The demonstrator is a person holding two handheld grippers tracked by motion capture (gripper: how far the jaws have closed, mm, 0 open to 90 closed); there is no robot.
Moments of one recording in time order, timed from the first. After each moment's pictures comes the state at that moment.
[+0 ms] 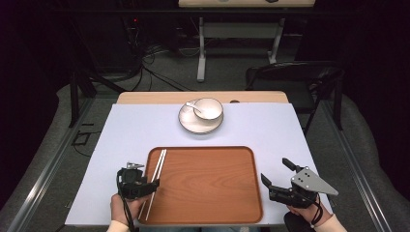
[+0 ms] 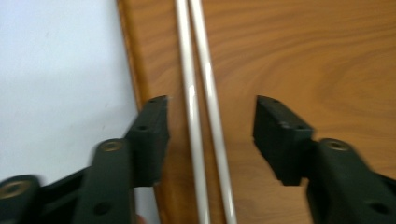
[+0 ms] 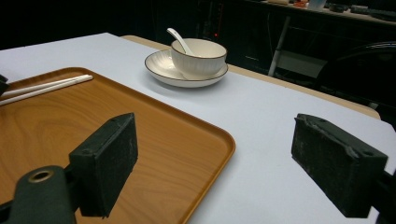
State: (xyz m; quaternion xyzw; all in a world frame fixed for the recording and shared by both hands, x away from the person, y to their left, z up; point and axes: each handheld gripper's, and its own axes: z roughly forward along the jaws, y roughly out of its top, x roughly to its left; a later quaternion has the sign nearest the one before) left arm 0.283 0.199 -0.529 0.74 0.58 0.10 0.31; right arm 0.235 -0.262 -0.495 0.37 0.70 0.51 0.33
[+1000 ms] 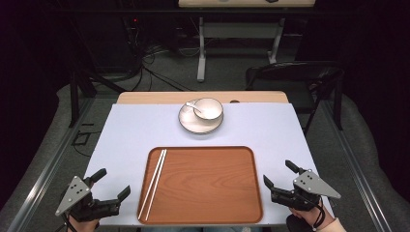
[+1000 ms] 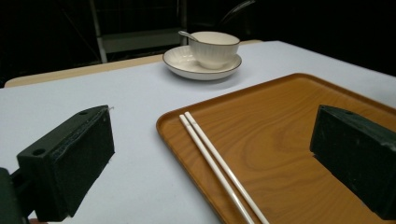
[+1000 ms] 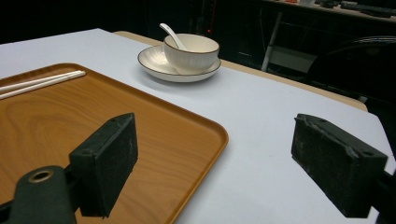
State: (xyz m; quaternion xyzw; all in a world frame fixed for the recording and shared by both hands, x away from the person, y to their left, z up) left arm 0.211 0.291 -0.499 0.70 0.39 0.26 0.55; right arm 0.228 -0.266 -0.495 0.38 0.70 0.50 0.34
